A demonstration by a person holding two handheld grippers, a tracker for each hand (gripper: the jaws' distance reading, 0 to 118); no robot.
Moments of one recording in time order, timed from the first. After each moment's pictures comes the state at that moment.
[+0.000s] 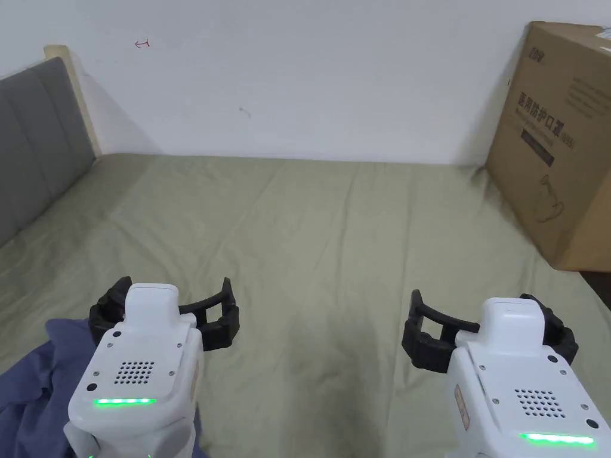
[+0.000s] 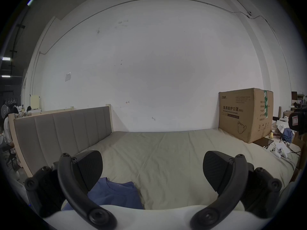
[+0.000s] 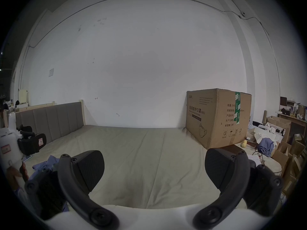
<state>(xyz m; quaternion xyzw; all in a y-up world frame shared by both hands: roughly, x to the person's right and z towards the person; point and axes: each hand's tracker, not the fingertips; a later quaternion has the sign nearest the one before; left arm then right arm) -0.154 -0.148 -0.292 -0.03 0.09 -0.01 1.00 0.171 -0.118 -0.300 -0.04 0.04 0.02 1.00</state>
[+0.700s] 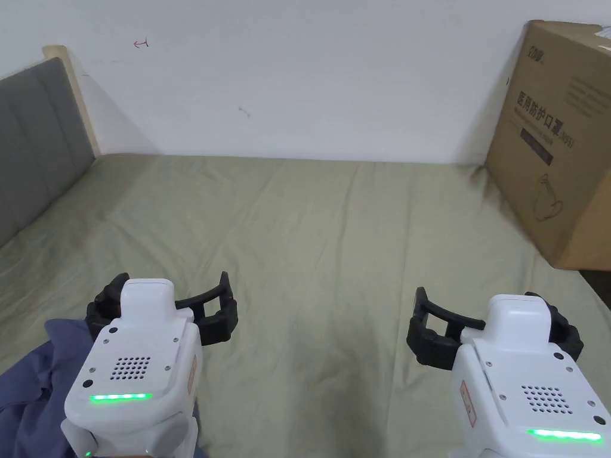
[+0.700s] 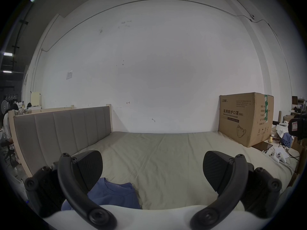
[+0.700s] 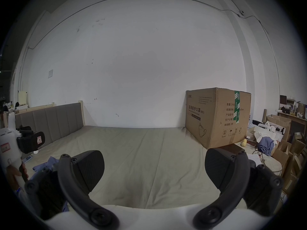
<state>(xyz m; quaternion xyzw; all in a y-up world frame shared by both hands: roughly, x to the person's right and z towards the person) -0.155 -0.143 -0.294 -0.02 0.09 0.01 1.00 0.175 -0.115 -0.300 -0.04 0.03 0.01 1.00</state>
